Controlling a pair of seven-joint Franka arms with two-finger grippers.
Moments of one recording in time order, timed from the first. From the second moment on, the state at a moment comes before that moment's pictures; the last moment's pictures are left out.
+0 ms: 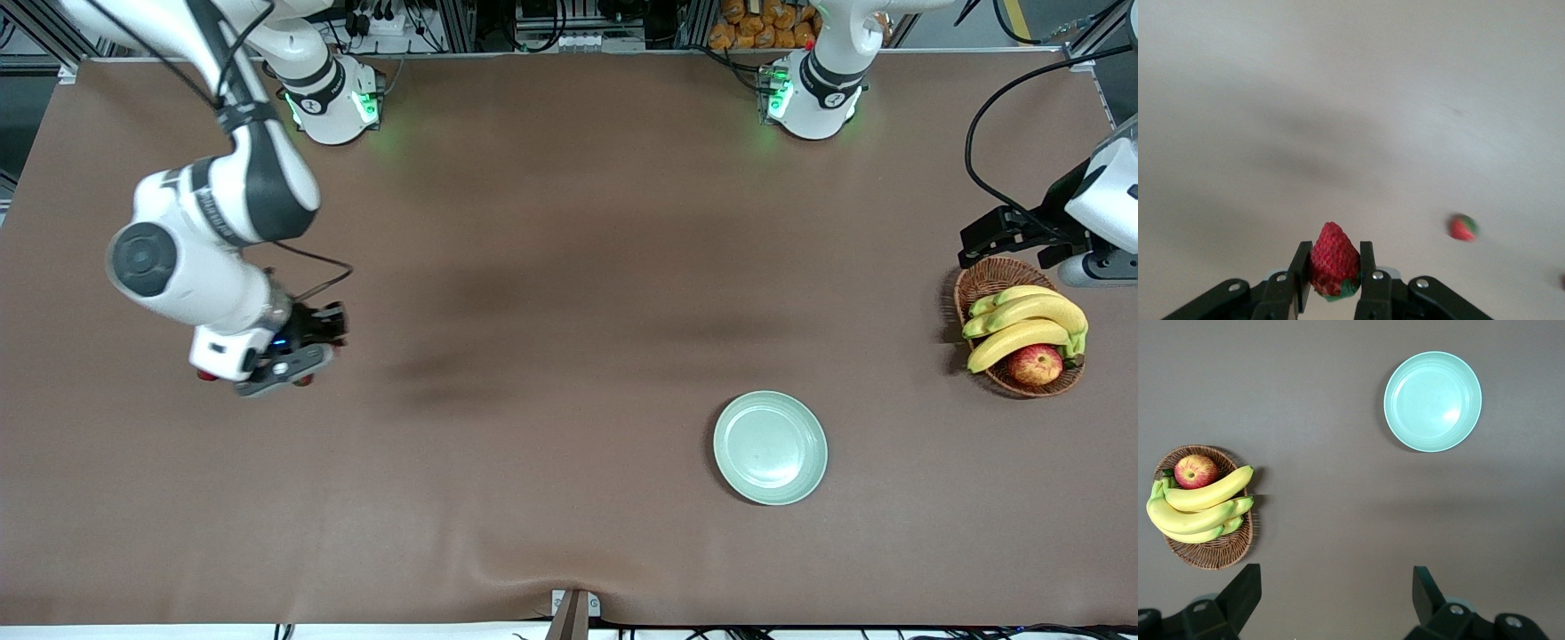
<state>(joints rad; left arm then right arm) -0.04 0.03 -0.01 -1.60 0.00 1.64 -0.04 0.22 0.29 0.05 -1.77 0.12 2.03 -0.23</state>
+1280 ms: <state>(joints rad) -0.04 0.04 -0.01 -1.60 0.00 1.64 -0.04 0.73 0.79 0.05 -1.45 0.30 2.47 0.01</state>
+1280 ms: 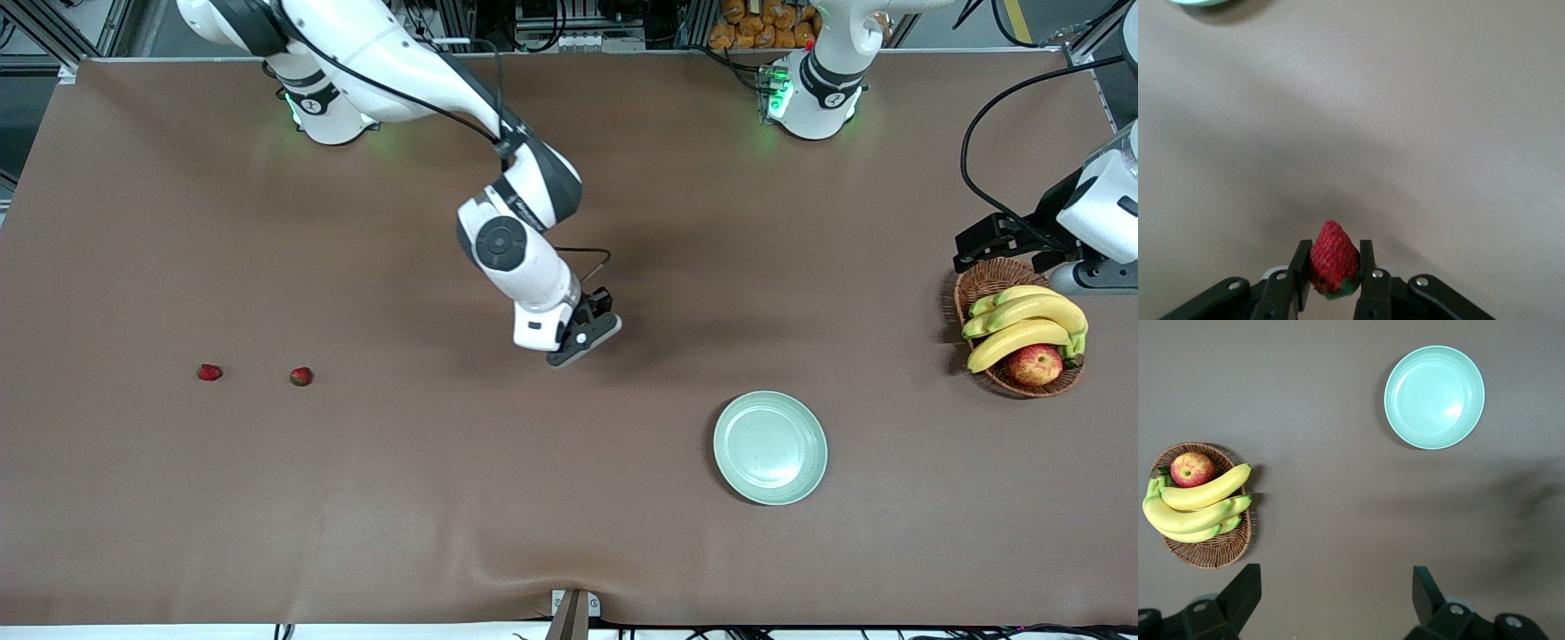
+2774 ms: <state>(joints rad) -0.08 0.13 -0.02 -1.60 -0.09 1.68 -0.04 0.65 0.78 -0.08 -1.30 0.23 2.29 0.03</state>
